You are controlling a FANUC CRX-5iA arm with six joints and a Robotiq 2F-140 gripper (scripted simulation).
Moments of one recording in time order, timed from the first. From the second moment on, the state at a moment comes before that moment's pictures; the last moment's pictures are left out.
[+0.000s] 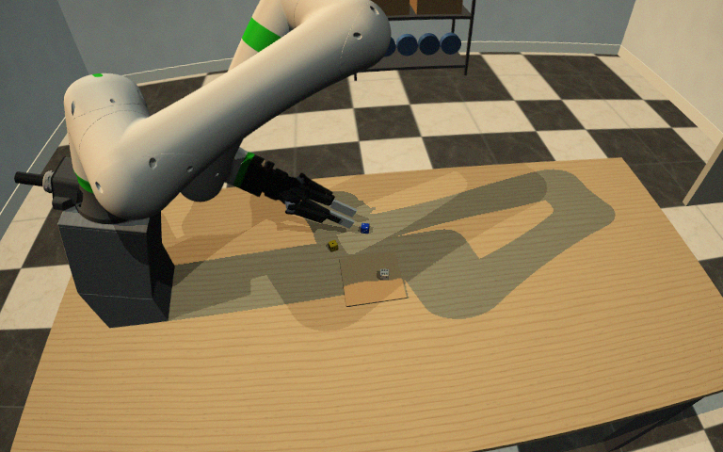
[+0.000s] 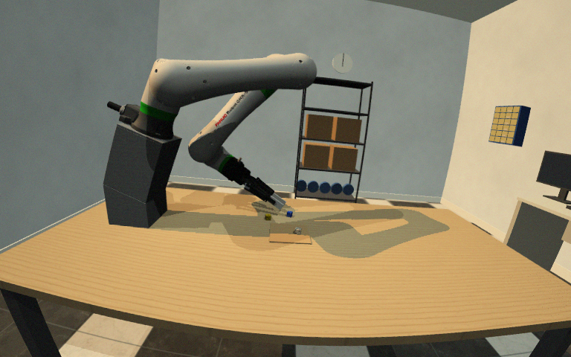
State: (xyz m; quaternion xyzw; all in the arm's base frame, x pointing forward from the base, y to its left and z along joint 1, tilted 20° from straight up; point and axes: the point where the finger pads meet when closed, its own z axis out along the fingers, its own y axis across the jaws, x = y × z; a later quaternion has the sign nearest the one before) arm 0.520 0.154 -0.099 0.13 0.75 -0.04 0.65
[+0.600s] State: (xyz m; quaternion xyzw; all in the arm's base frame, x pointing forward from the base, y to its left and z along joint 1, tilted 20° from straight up) arm 0.501 0.153 -0.048 0.13 0.75 -0.04 0.65
